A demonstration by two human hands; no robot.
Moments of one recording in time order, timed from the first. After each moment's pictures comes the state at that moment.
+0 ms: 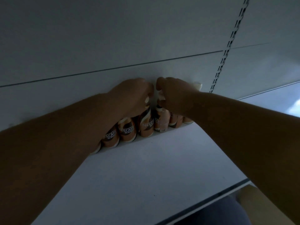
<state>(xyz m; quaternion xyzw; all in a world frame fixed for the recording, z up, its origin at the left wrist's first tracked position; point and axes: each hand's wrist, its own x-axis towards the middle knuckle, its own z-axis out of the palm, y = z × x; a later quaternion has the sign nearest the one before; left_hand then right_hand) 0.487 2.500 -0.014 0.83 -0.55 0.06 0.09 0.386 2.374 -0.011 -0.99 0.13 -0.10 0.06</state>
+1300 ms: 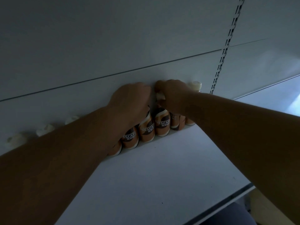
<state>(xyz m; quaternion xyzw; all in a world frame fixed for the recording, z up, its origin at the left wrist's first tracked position) 0.482 2.499 -0.022 0.84 -0.51 0.18 0.06 0.398 2.369 -0.014 -0.98 0.14 -0.10 0.07</state>
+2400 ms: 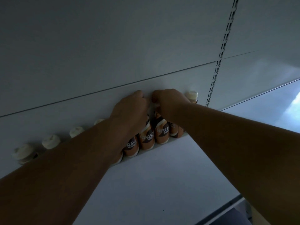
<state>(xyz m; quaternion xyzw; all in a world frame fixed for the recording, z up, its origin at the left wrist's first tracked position) 0.481 2.499 -0.019 0.86 -0.49 0.15 0.07 0.404 2.374 -0.011 -0.97 0.17 -0.12 0.09</state>
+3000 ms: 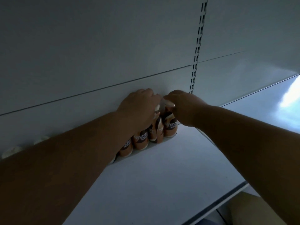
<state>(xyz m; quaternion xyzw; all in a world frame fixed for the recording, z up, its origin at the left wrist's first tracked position) 0.446 2.417 -0.017 0.78 -0.60 0.17 0.07 0.333 2.288 -0.019 -0.97 0.20 -0.12 0.11</state>
